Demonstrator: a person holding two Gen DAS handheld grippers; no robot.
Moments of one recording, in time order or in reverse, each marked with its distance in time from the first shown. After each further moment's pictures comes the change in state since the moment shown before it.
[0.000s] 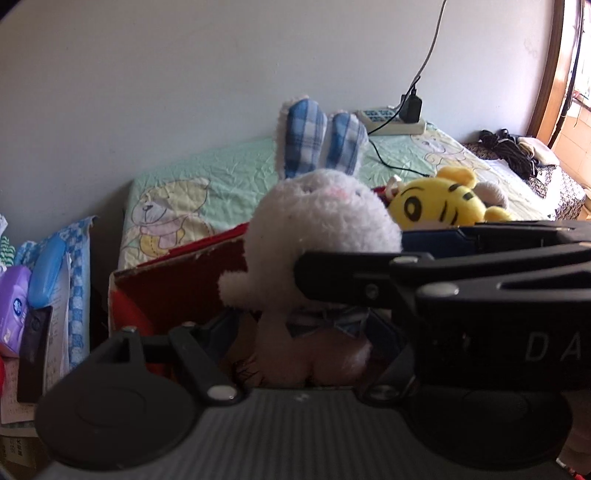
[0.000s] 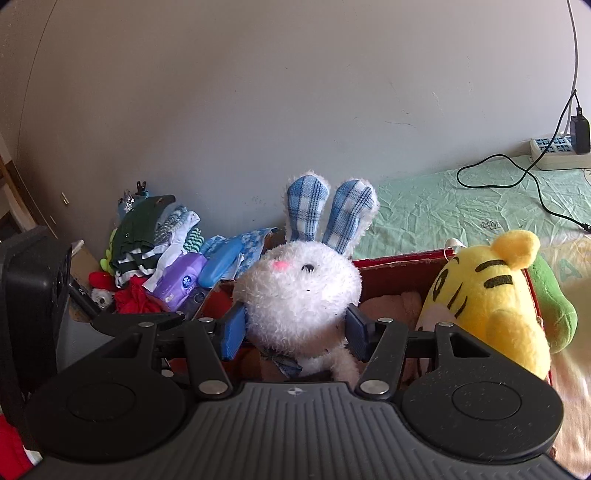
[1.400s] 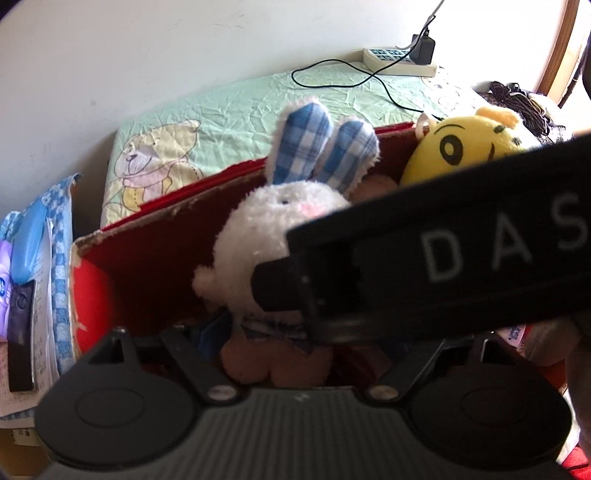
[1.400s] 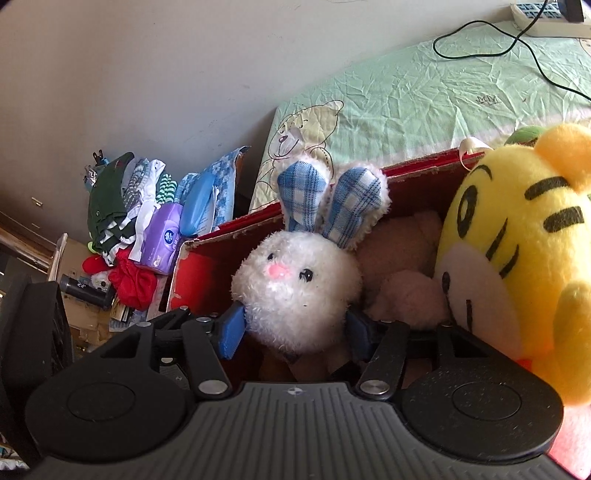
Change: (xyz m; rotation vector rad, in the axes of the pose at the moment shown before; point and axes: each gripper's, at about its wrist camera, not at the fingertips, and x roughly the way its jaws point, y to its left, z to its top) left arm 0.041 0.005 0.000 -0.005 0.185 -0.018; right arm 0.056 -0.012 0.010 0.267 0.351 -0.013
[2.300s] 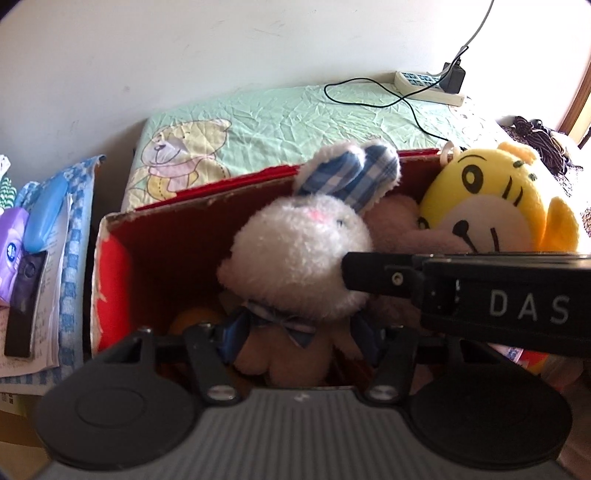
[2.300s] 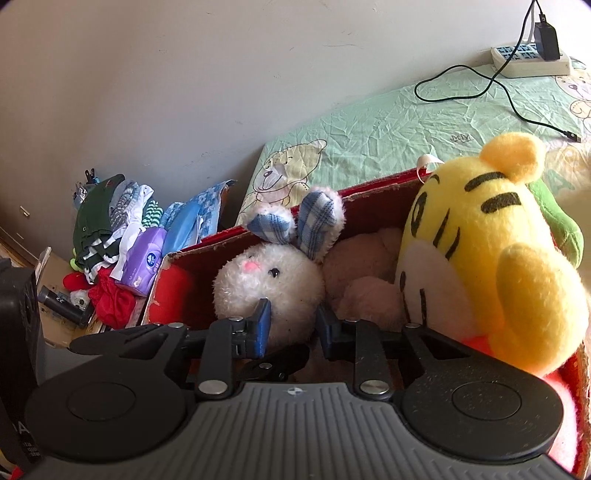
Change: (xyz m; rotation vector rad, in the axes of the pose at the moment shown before) left arm -0.011 0.007 -0.007 -0.118 -0.045 0.039; right arm -0.011 -0.010 -0.015 -0.047 -0.161 -0.066
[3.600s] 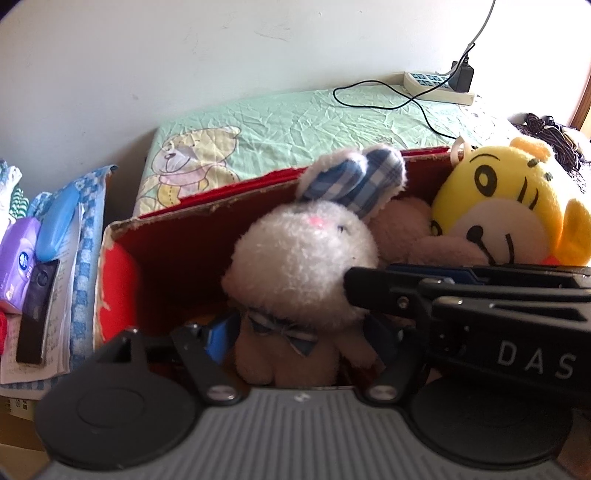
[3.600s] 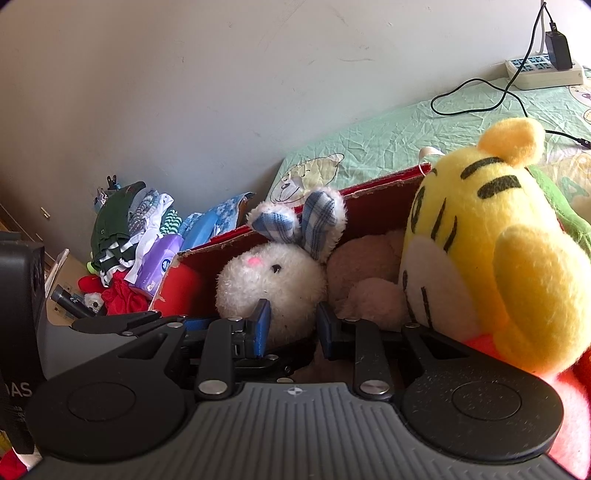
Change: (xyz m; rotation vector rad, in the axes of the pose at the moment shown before) left arm 0.008 -0.003 0.009 0.022 -0.024 0.059; right arm 0.000 -0.011 -0.012 -0.040 -0.077 0.075
